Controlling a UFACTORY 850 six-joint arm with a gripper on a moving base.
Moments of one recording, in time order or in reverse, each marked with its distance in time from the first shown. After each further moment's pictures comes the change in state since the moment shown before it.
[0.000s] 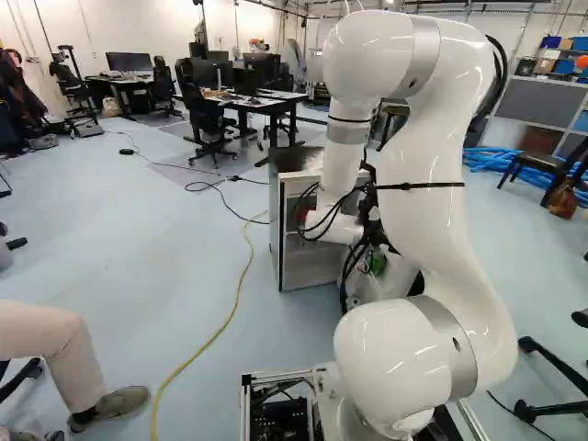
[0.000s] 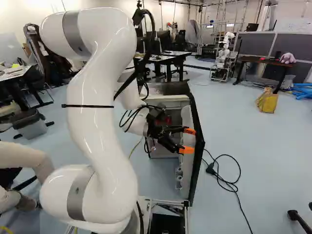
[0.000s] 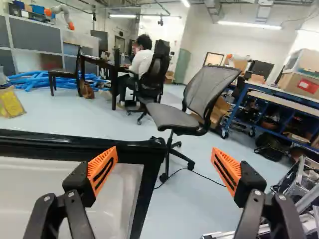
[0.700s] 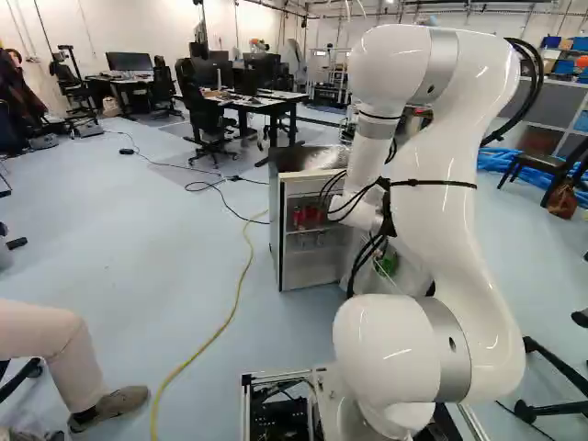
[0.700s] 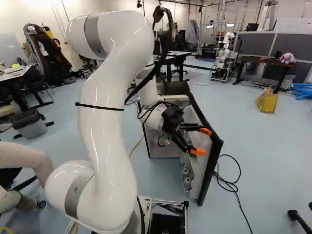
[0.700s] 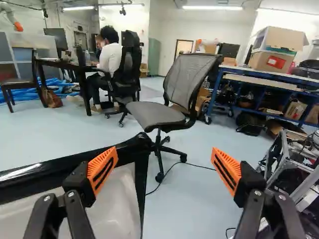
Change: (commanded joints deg) arm -12.0 -2.4 -8.6 0.0 0.0 0.0
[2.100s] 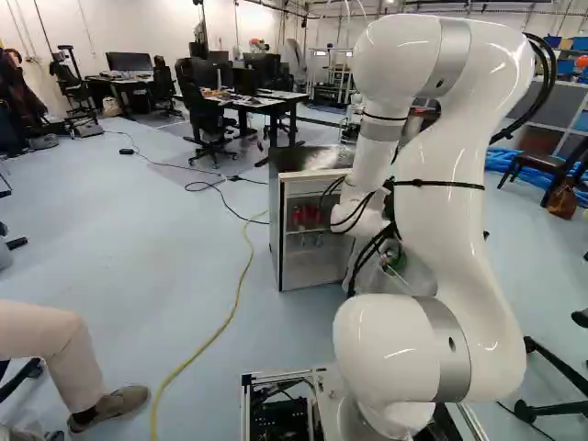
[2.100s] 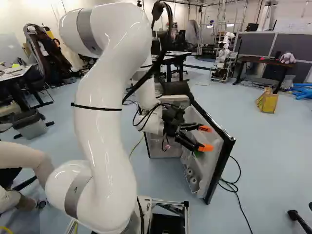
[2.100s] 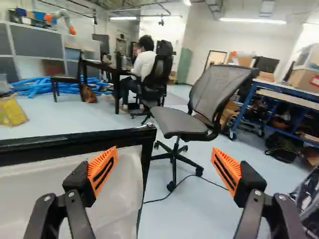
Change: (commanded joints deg) arm 2.3 4.0 9.7 -16.2 0.0 0.0
